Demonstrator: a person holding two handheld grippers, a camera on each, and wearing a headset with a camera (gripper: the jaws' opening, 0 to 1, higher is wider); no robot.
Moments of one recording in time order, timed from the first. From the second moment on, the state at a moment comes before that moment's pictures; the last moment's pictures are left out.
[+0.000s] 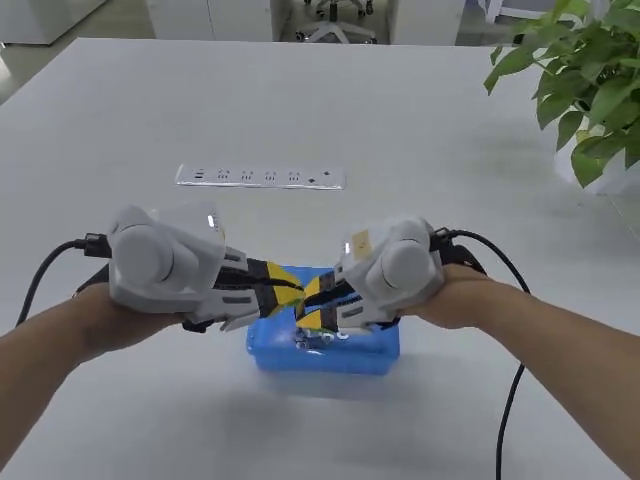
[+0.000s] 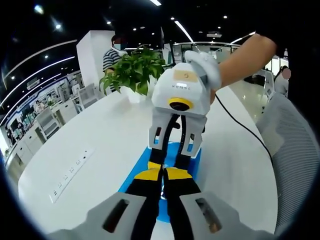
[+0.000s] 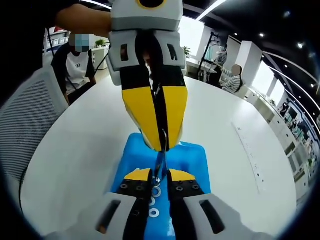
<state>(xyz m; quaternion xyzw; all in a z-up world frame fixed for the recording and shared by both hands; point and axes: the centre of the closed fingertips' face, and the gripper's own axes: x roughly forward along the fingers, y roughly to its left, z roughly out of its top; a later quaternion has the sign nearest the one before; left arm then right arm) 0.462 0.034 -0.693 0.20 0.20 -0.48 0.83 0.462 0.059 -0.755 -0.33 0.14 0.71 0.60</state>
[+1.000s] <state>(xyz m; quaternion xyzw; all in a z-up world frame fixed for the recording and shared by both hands) 0.461 0.033 -0.679 0.20 0.19 -0.47 0.84 0.466 0.031 -0.733 -0.30 0.17 0.67 0.66</state>
